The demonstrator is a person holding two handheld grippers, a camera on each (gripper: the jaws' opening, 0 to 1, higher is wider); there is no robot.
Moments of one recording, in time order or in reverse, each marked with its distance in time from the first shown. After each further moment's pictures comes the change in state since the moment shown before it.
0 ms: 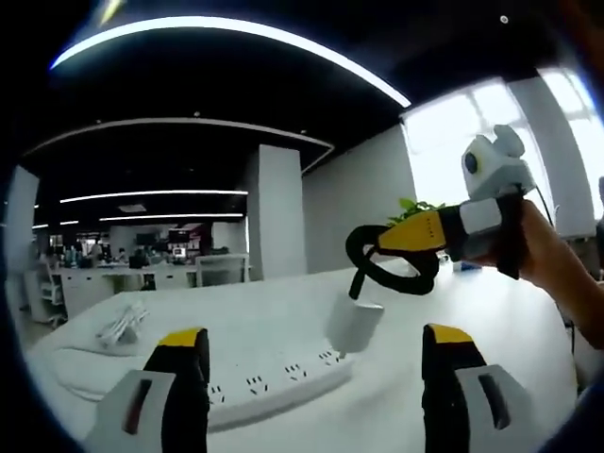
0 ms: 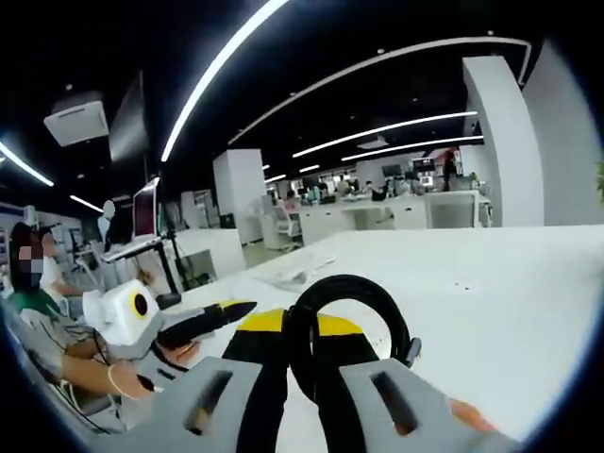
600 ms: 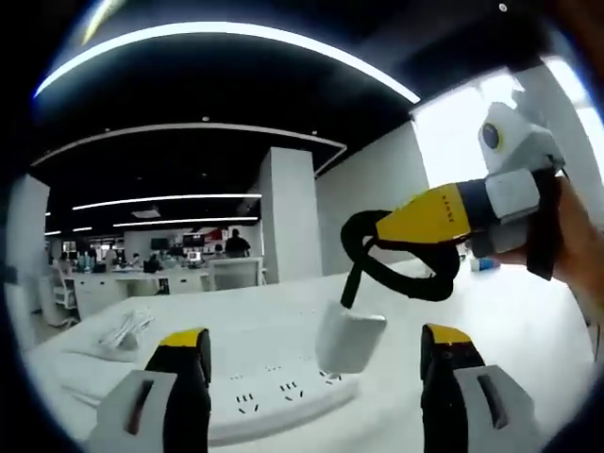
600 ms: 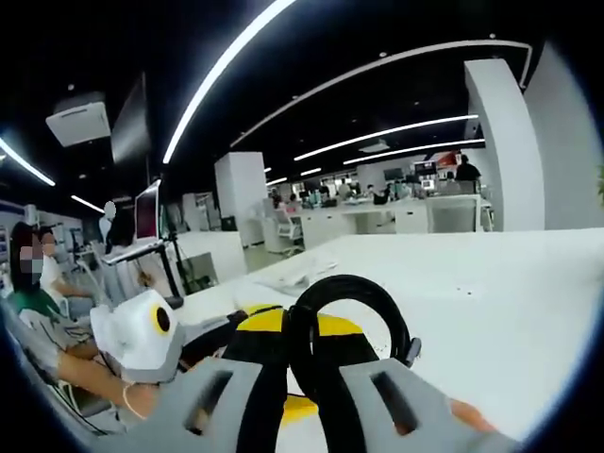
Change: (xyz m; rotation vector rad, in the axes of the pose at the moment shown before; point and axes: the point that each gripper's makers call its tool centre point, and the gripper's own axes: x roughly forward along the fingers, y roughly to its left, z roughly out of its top) left arm 0.027 -0.004 0.000 0.020 -0.010 0.093; right arm 0.003 0.008 0.008 -0.008 -0.014 0.005
